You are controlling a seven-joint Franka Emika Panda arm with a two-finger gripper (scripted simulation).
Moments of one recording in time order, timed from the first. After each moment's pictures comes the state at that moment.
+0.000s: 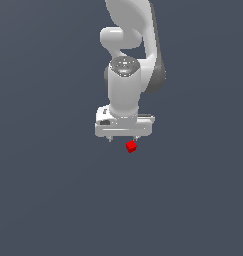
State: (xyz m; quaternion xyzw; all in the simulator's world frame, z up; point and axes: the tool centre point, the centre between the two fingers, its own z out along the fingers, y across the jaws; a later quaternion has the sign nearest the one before) arm 0.018 0.009 0.179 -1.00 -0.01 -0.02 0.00
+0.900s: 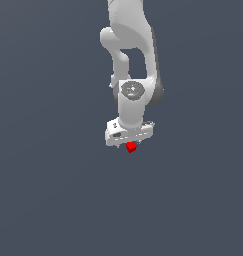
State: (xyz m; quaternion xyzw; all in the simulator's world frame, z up) arm -0.009 0.035 0.099 -0.99 -0.12 -0.01 0.00
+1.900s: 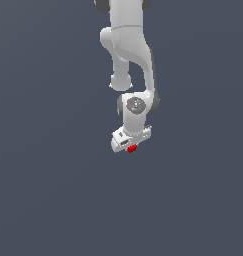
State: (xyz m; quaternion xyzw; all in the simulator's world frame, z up) arm -0.040 0.052 0.020 -0.97 -0.23 0.00 0.00
